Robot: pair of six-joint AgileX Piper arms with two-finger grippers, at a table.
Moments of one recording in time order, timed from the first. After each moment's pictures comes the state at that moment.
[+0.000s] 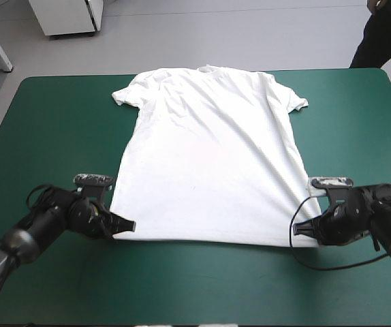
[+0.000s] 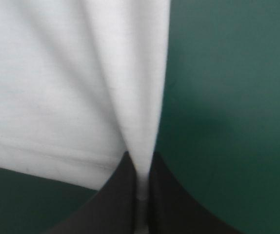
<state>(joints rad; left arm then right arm) -0.35 1.26 -0.75 0.05 0.83 -0.24 0.17 1.21 -0.76 0.05 0.96 0.07</state>
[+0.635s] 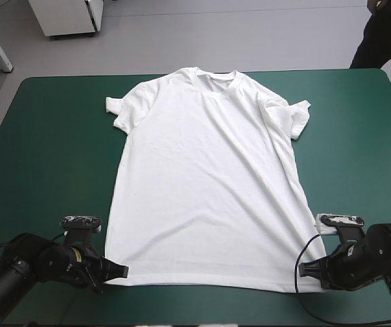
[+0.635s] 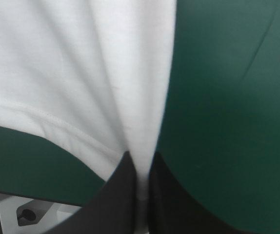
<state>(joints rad) -0.42 0.91 -0.55 -0.13 1.01 -0.25 0.17 0.93 -0.62 0.18 1.20 0.07</state>
